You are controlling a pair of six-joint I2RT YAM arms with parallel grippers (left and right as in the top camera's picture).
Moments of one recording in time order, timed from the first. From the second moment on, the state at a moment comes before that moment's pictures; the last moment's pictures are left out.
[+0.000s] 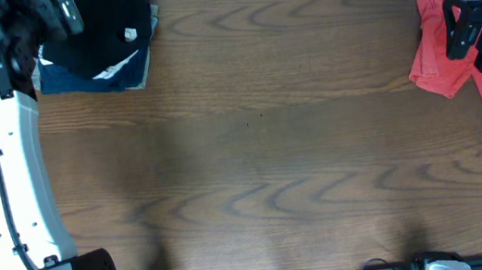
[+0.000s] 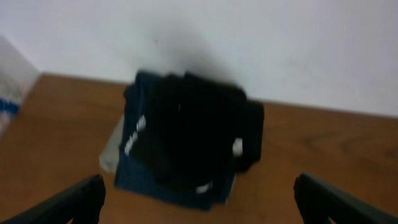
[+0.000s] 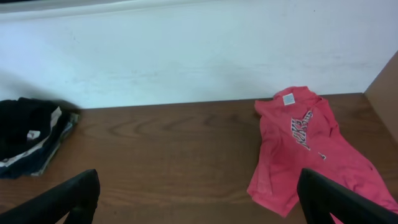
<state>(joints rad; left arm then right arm) 0.18 1.69 1.92 -0.85 0.09 -0.02 -0.11 1.23 1.91 -1.11 -0.14 0.07</state>
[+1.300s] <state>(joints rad) 0.18 1.69 1.92 -0.95 0.10 -0.02 -0.02 0.12 0.15 -0.01 -0.10 0.07</state>
